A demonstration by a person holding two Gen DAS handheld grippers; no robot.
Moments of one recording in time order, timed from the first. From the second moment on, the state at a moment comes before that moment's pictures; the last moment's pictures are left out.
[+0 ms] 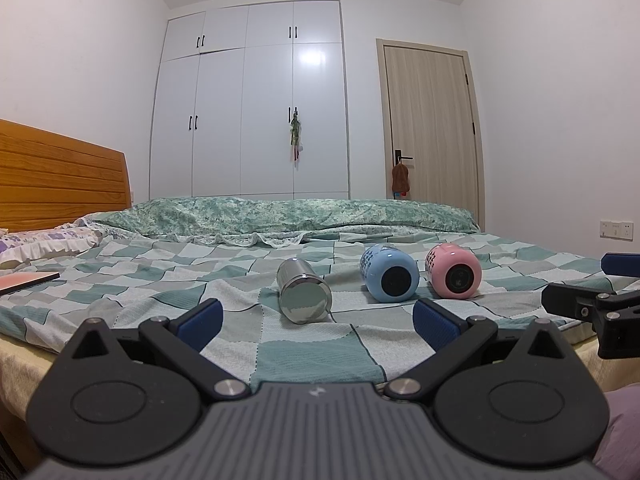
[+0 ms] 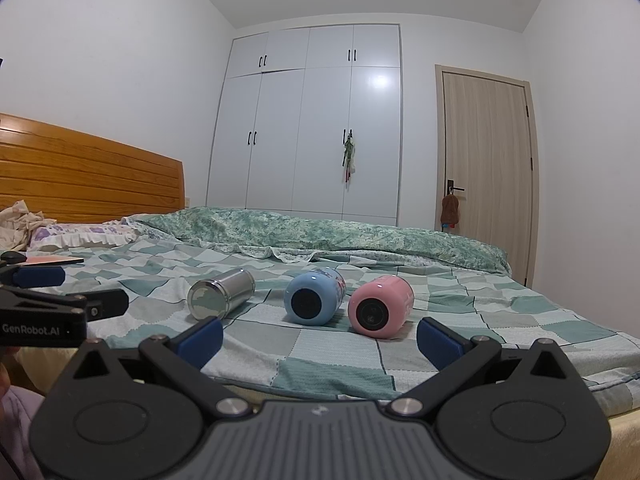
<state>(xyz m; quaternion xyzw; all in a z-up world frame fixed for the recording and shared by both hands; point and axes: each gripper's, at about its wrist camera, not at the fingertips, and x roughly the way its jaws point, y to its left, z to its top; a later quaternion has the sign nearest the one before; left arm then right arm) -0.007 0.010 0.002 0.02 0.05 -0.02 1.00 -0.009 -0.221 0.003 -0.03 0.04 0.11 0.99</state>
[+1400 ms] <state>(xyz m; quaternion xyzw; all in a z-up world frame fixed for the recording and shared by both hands) 0.046 0.017 0.039 0.01 0.12 -0.02 0.99 0.048 -0.219 0.025 -0.06 0.06 0.14 0.99</state>
